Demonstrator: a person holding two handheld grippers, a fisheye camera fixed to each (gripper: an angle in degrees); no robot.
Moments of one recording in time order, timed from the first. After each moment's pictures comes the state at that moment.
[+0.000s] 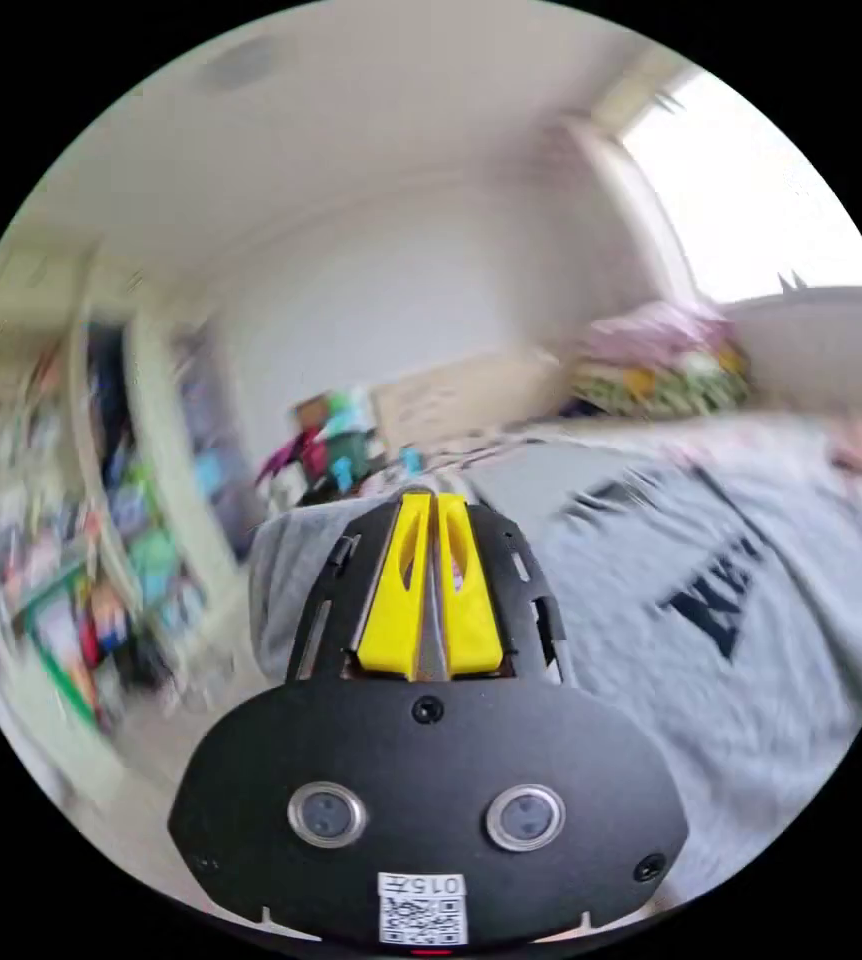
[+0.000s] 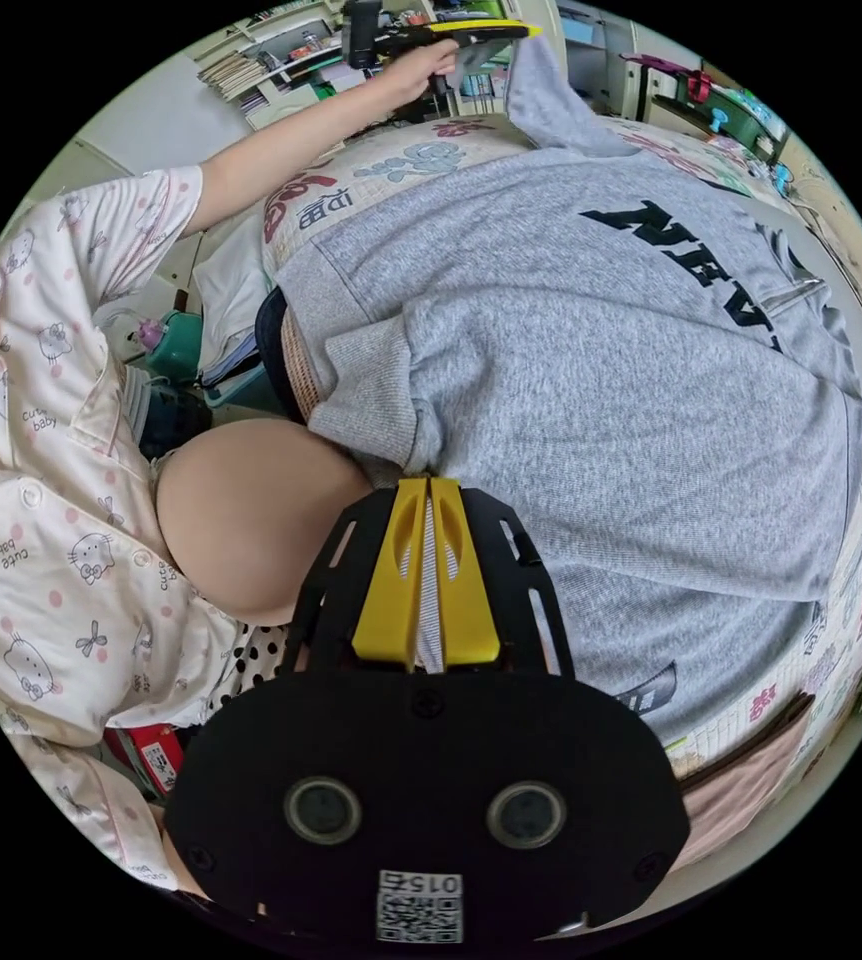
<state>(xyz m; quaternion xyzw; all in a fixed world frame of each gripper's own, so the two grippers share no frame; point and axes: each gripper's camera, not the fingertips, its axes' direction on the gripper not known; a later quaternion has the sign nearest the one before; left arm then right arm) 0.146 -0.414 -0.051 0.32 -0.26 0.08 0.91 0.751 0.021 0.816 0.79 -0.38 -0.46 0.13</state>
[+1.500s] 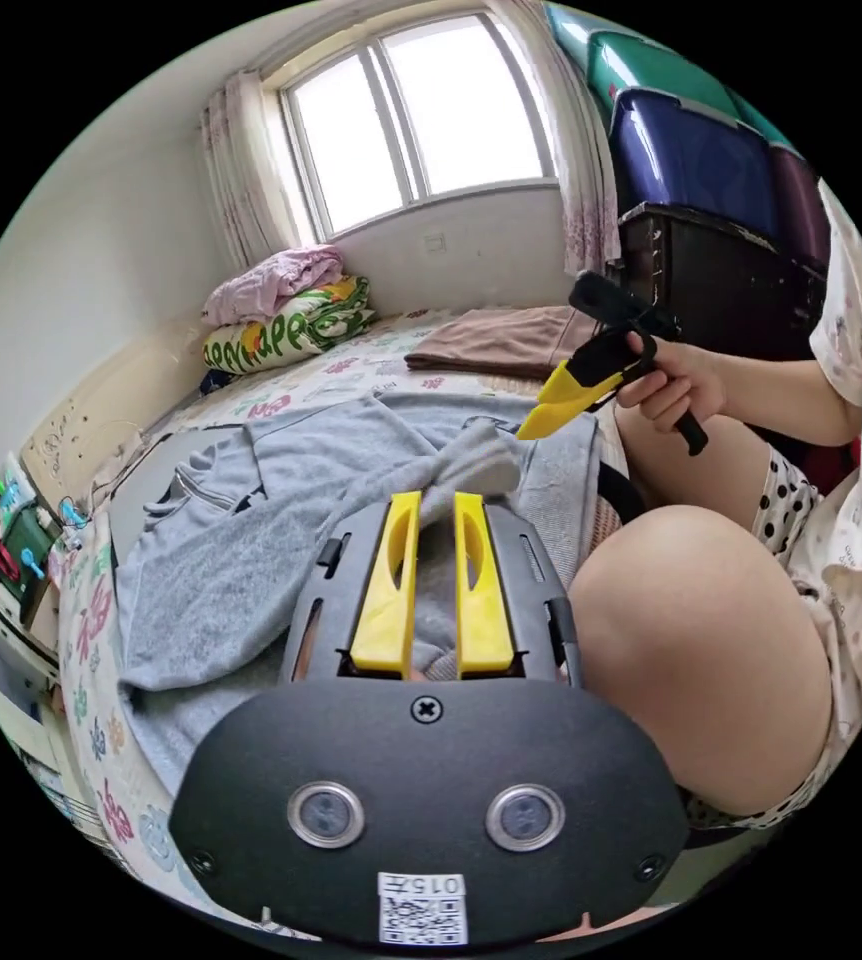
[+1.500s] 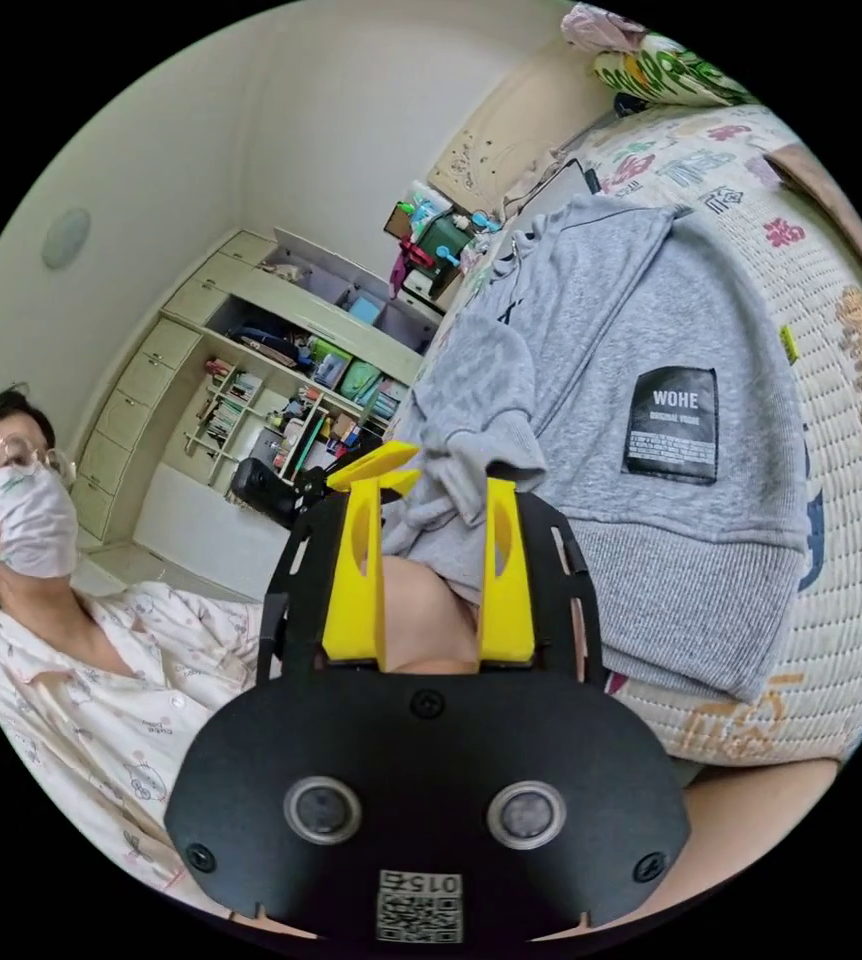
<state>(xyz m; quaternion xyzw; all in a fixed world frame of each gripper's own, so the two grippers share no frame) 0.407 -0.575 0.058 0.18 0.12 0.28 0.94 0.962 -0.062 1.101 0.46 -0.81 -0.34 -0.14</state>
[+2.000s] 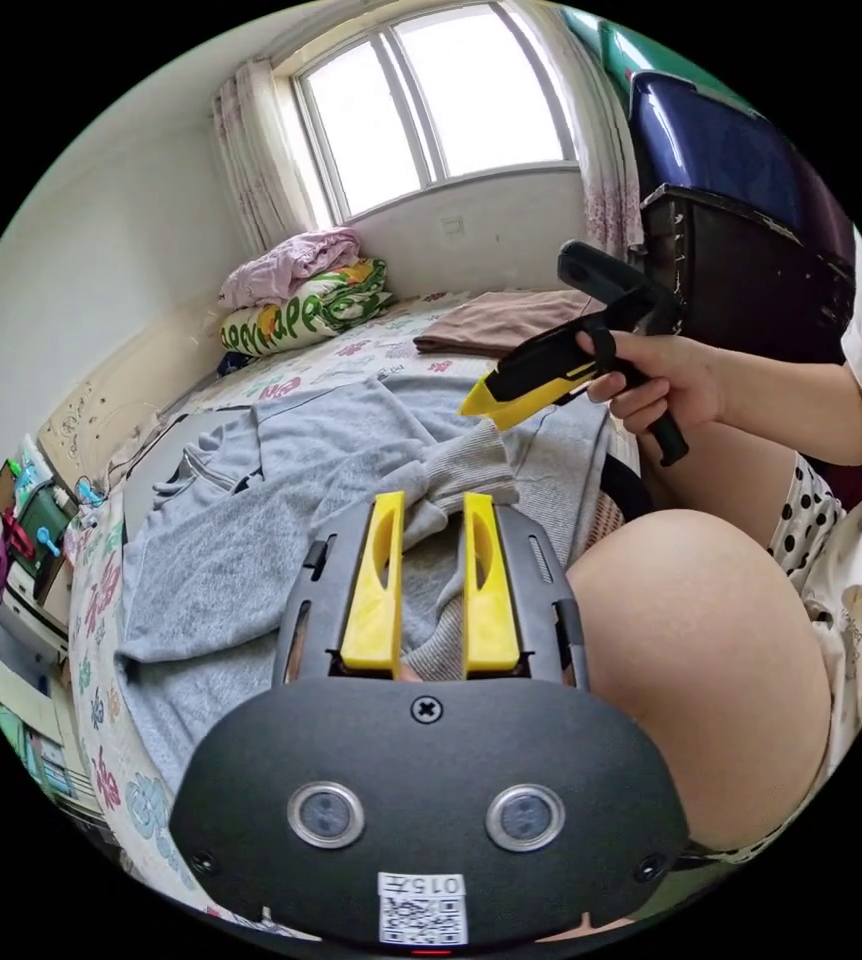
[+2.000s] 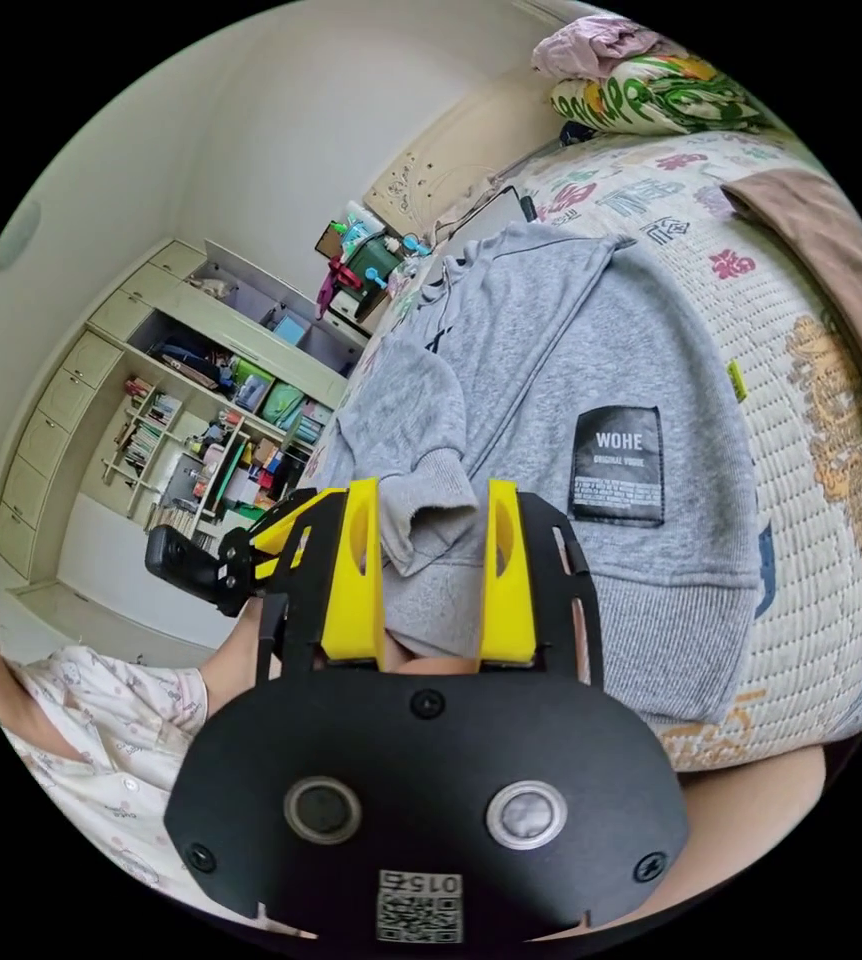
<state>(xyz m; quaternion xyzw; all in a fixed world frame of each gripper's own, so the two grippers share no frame) 0.437 -0.529 0.091 0.17 0.06 0.26 0.95 1.028 0.034 1.050 0.48 -0.84 -0.26 -0.05</state>
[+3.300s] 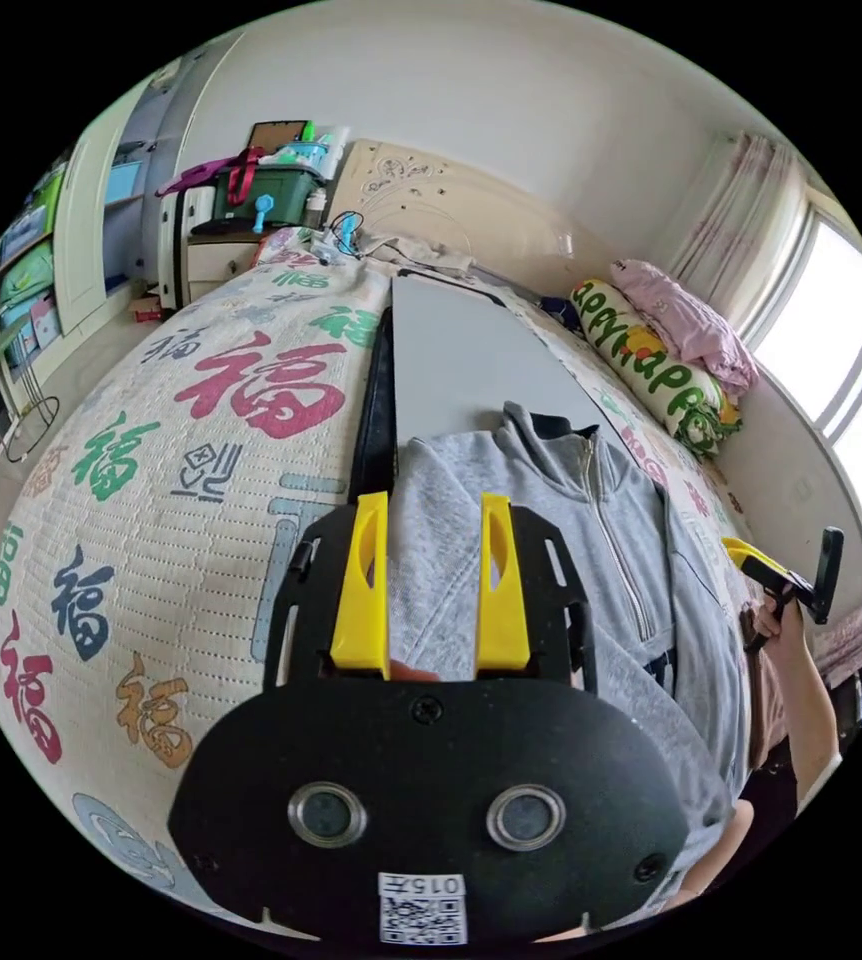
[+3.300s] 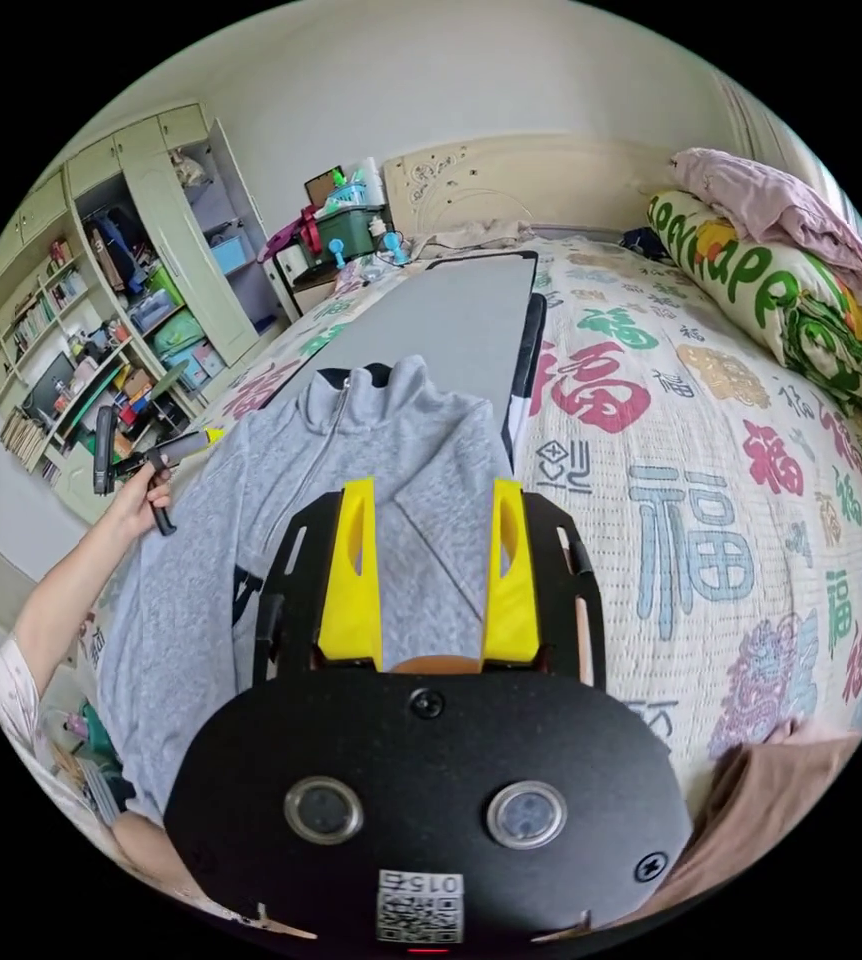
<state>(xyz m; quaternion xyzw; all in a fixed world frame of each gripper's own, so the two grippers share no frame) -0.140 -0.541 0.399 0.11 0.03 -0.28 0.95 1.201 0.151 0.525 0.66 -0.73 -0.15 0.09</state>
